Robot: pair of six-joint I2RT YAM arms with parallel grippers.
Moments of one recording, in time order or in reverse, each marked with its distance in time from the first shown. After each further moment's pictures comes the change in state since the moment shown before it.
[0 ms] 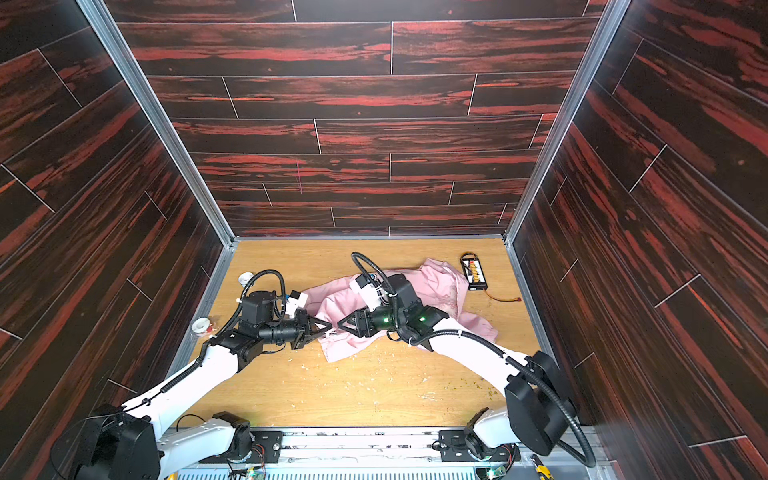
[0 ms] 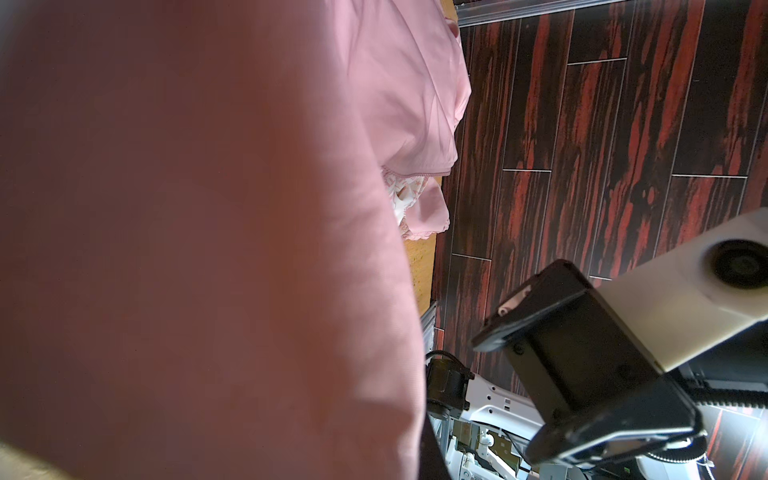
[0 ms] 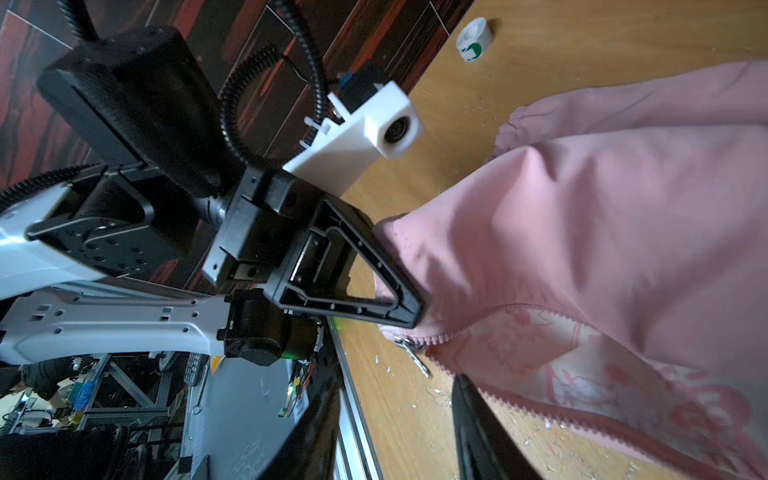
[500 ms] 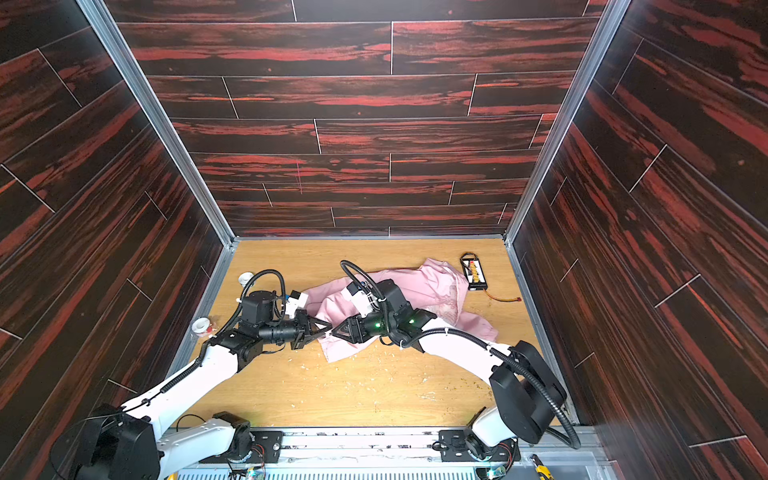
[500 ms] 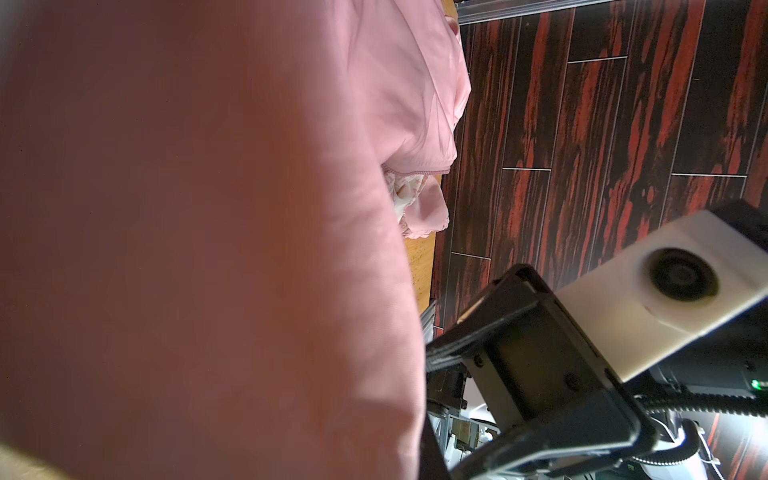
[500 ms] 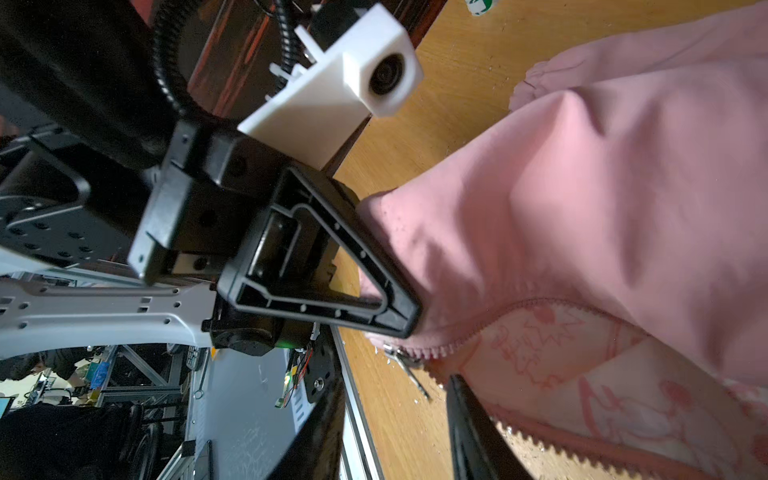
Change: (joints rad) left arm 0.000 -0.003 0.002 -0.007 0.004 0.000; right arm 0.040 0.076 0.000 0.026 0.003 0.008
